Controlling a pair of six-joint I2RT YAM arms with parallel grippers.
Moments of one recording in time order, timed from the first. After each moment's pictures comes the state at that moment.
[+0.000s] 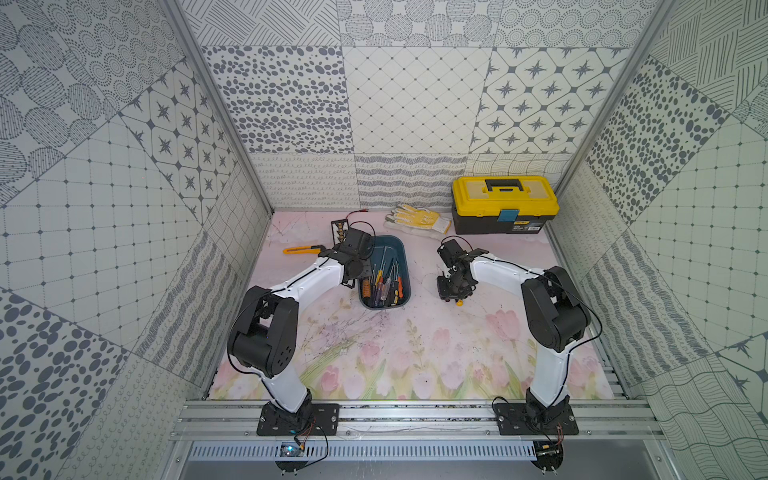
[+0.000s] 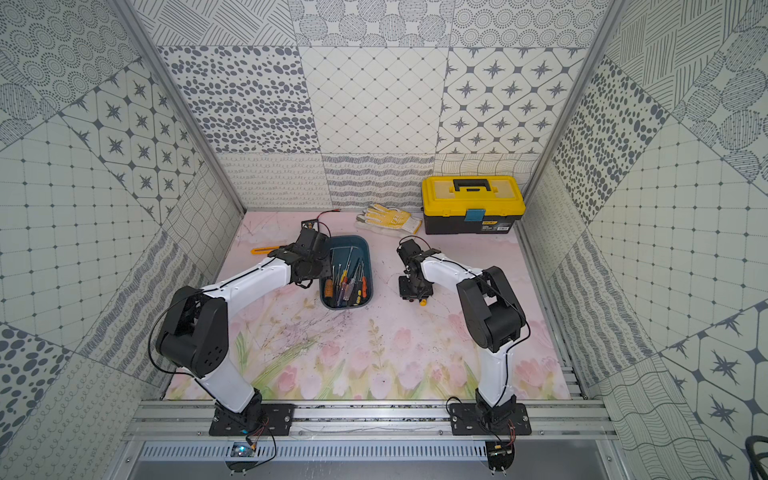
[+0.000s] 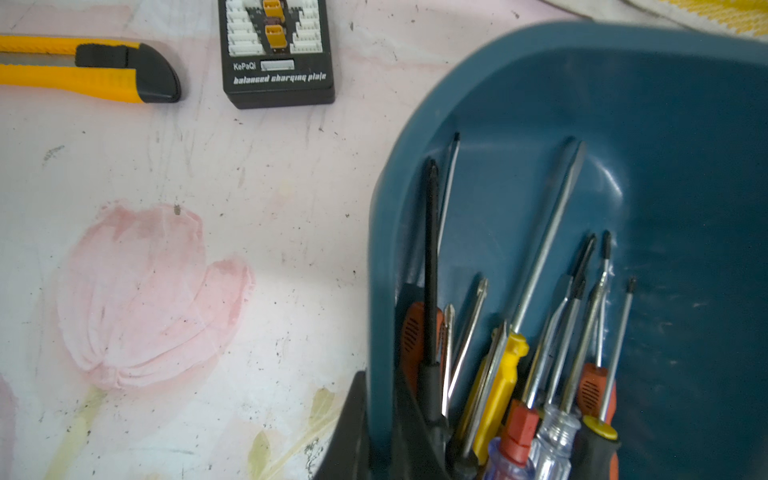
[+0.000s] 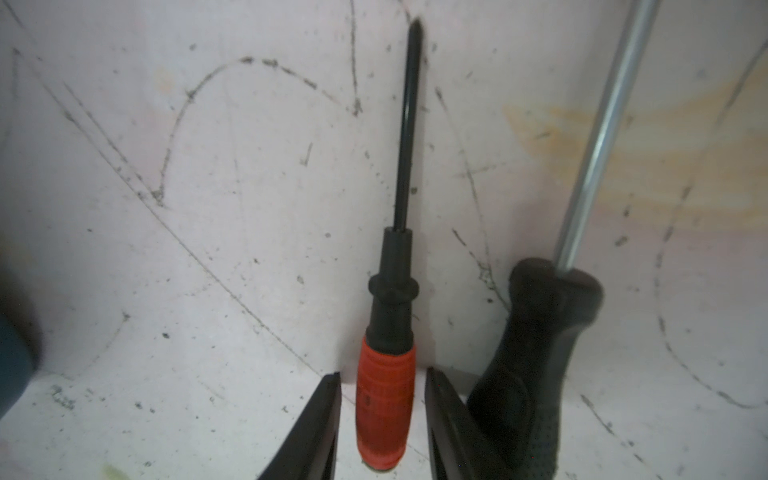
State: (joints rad) left arm -0.34 1.72 1.21 -0.48 -0.20 -0.44; right arm 0.50 1.94 1.32 -0.73 -0.02 0.40
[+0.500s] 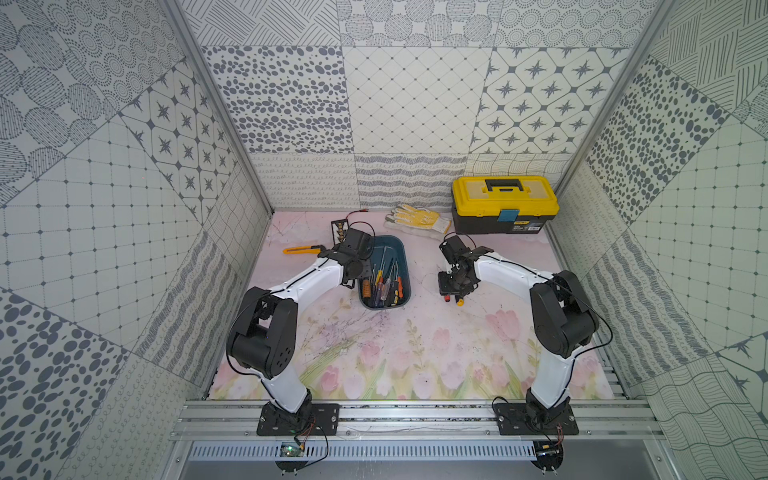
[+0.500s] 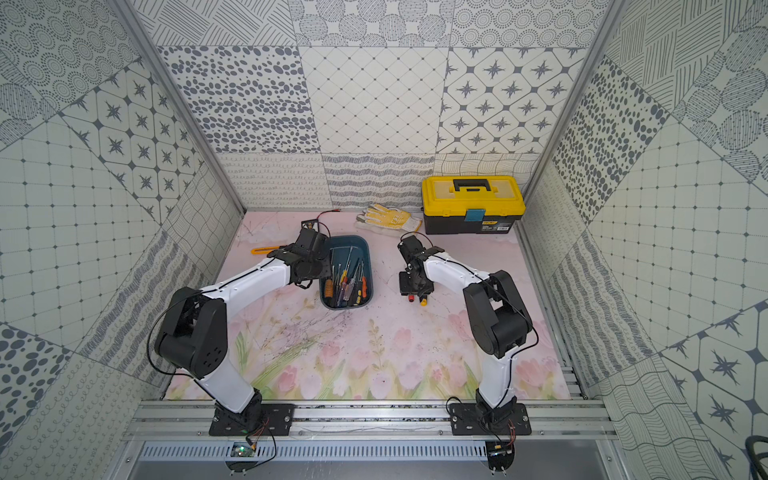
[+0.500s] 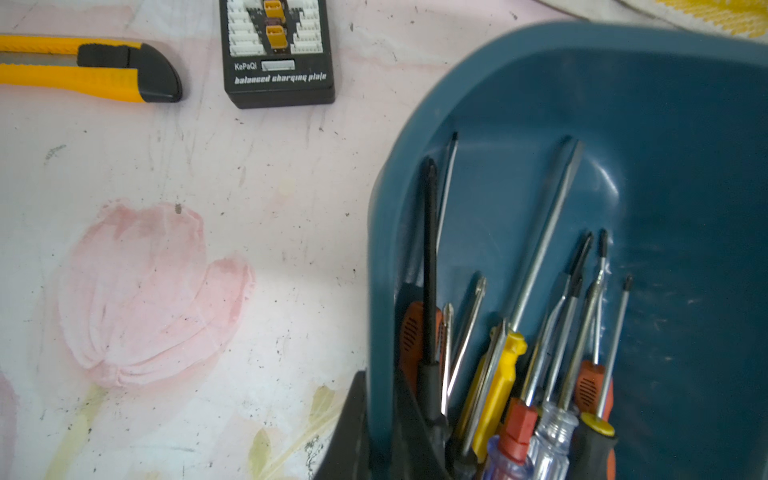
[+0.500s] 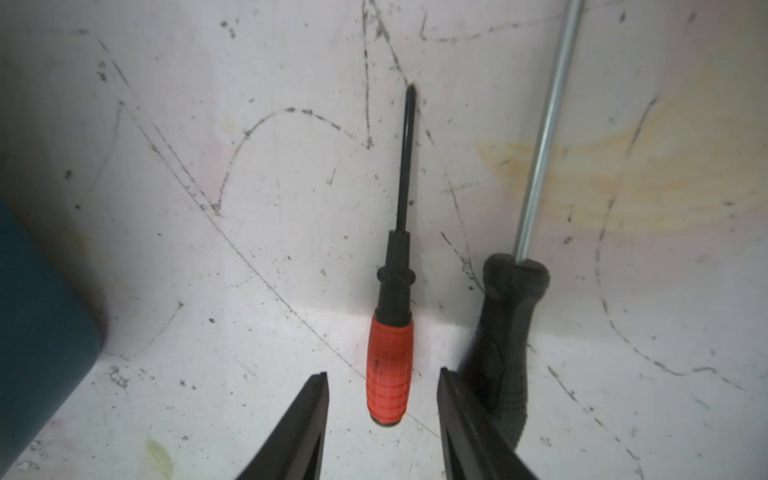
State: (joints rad) left arm -0.34 1.71 1.21 -0.48 -0.20 -0.44; right arm 0.50 1.87 1.33 -0.73 0.01 0.41
